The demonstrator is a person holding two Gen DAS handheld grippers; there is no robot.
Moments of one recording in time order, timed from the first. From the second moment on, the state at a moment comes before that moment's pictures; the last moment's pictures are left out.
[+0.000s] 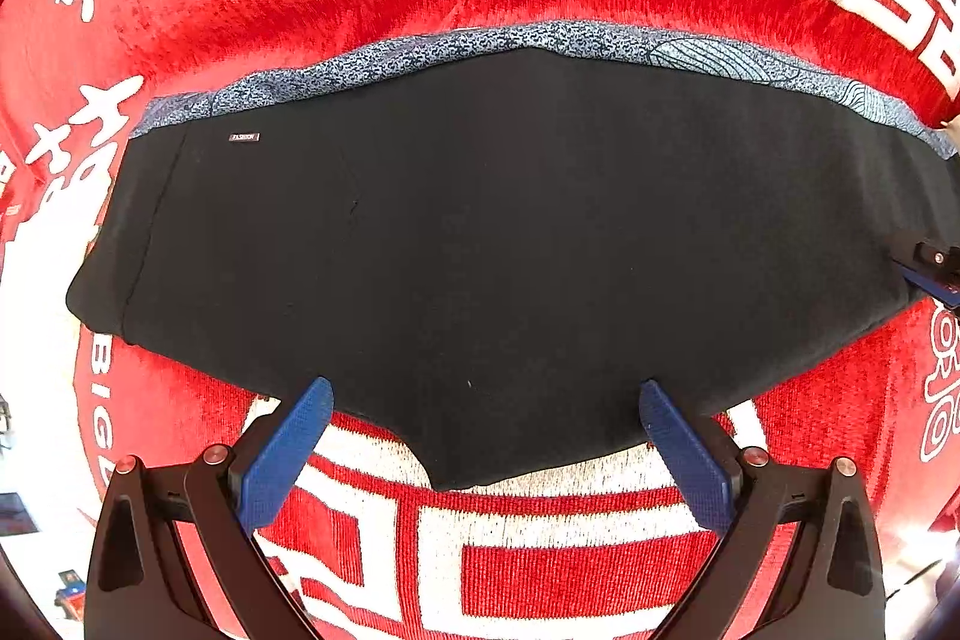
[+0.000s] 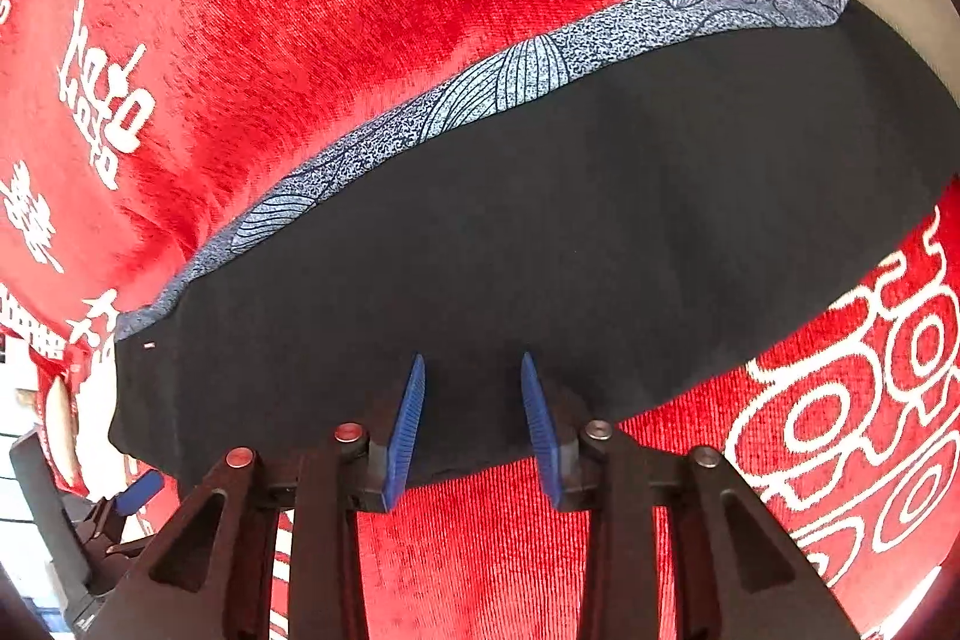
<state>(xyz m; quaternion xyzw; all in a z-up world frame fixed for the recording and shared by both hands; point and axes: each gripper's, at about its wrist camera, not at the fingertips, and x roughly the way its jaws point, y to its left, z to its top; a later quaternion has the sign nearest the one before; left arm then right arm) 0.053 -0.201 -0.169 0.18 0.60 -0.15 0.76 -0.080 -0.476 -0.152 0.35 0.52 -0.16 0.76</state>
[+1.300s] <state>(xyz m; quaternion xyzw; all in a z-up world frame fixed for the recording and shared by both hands) -0.002 -0.424 -0.148 0.18 0.55 -0.26 0.77 -0.223 -0.596 -0.162 0.54 0.33 -0.24 0.74</state>
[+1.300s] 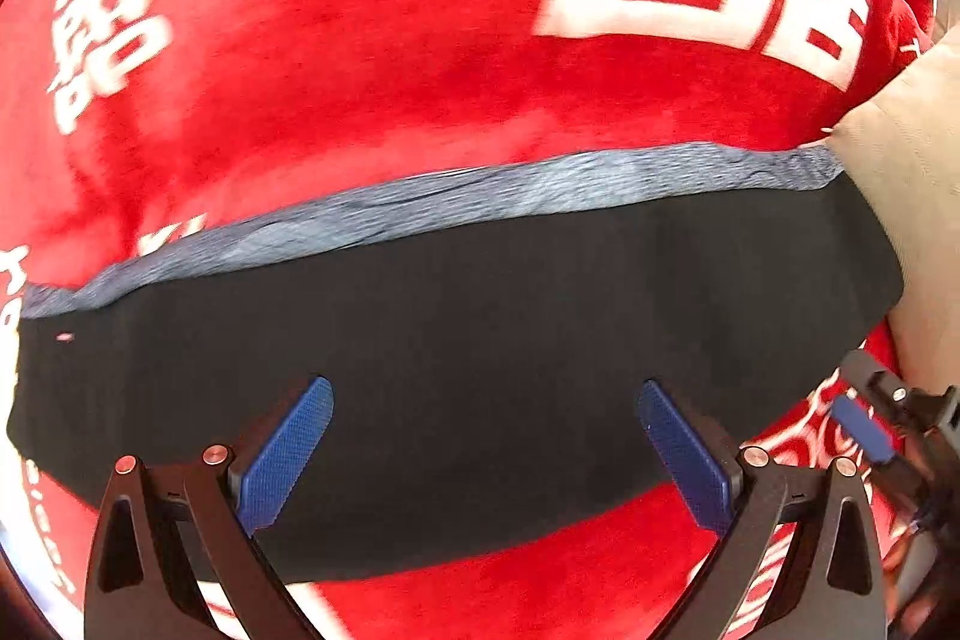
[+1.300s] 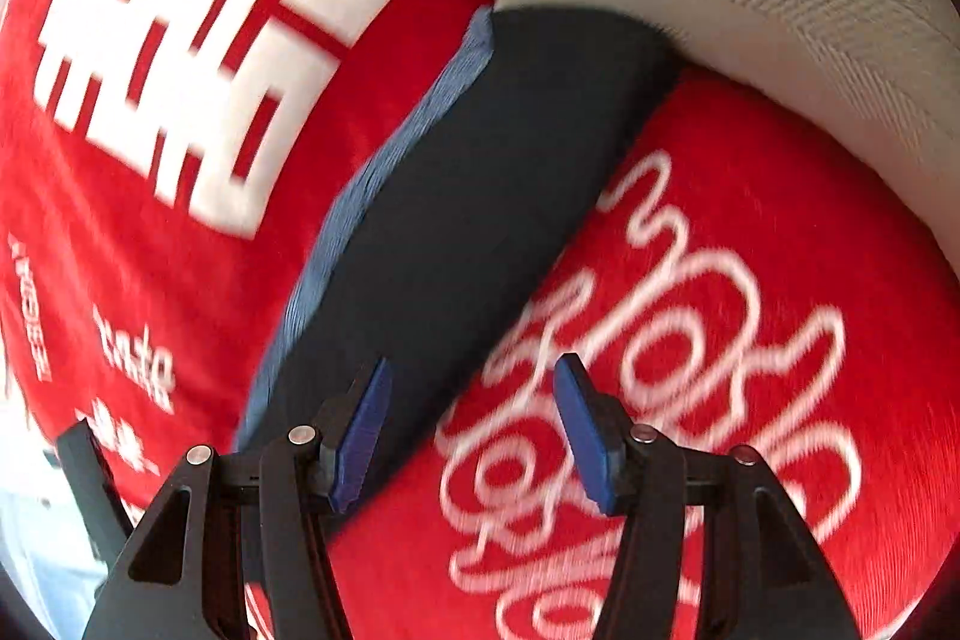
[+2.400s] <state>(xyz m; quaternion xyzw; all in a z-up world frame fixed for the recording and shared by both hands) -0.040 -0.441 -0.181 0.17 0.51 -0.29 0.79 -0.120 -0.564 -0.063 0.24 0.37 -0.22 0.87</state>
